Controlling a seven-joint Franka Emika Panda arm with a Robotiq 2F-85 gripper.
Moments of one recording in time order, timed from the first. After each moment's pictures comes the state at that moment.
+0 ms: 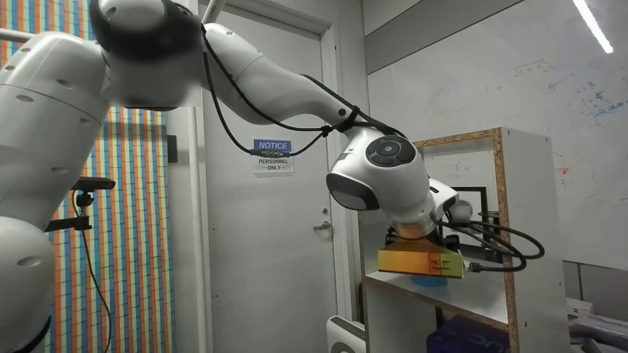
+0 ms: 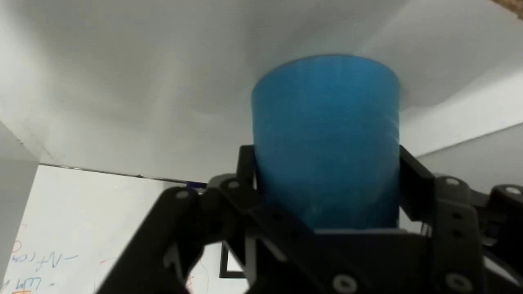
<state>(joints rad) 0.35 0.34 -0.59 -2.04 1.47 2.59 -1.86</state>
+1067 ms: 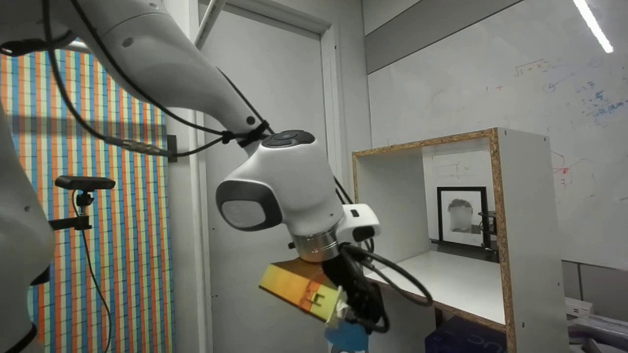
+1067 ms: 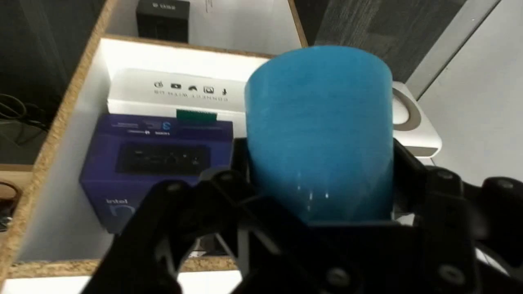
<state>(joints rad) -0.03 -0.18 -0.18 -2.72 0.80 2.86 -1.18</state>
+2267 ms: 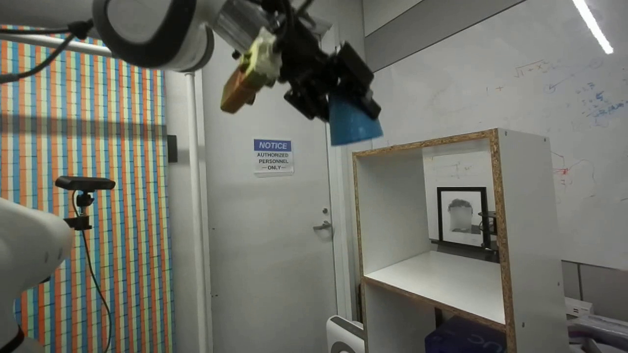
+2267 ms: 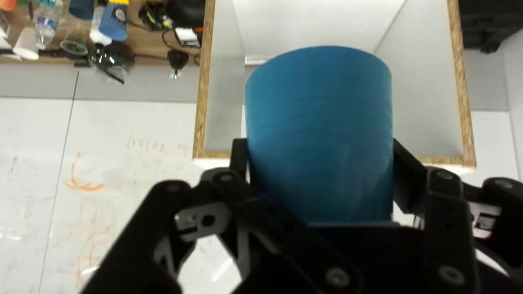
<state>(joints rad) -0.24 -0.90 -0.19 -2.65 0.22 2.64 -0.57</state>
